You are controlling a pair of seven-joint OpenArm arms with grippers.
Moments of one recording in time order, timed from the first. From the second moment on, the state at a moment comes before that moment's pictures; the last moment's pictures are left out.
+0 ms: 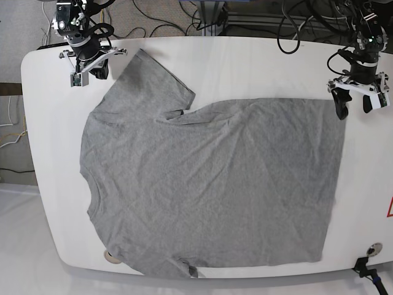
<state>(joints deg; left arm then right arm) 24.6 -10.3 -33.3 101.1 -26.7 -17.5 23.7 -35.8 15.8 16.0 107.3 26.3 9.1 -35.7</state>
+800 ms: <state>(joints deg) 18.5 -10.4 -33.3 81.8 -34.0 -20.0 21.9 -35.1 15.8 15.9 107.5 26.2 9.5 -35.7</state>
